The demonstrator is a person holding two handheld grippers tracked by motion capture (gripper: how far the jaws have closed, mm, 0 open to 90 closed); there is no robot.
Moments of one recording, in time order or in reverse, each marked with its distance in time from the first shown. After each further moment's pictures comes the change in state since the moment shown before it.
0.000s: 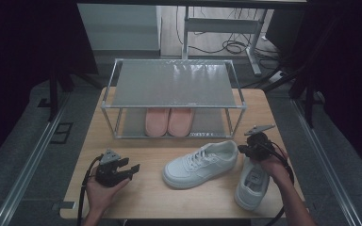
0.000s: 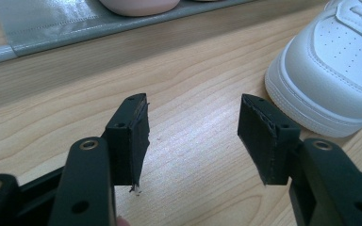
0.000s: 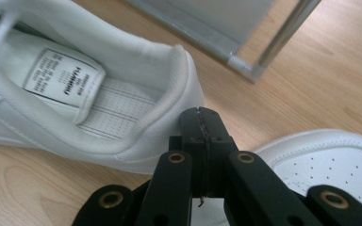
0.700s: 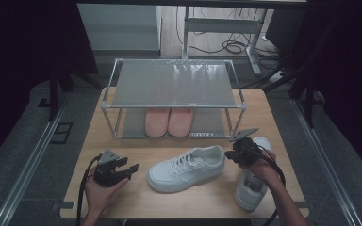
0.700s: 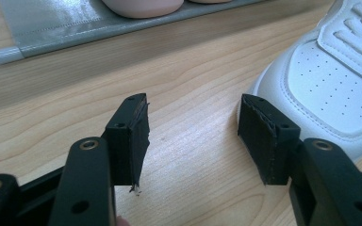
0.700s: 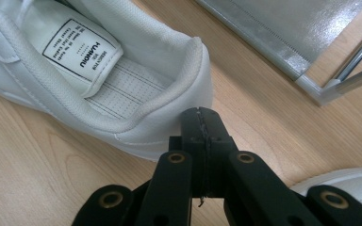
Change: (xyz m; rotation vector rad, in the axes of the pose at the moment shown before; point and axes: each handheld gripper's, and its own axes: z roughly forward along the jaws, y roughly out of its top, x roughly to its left) left arm 0.003 0.000 -0.003 -0.006 0.006 -0.005; right arm 0.041 0.013 0.004 0.023 0.100 -0.126
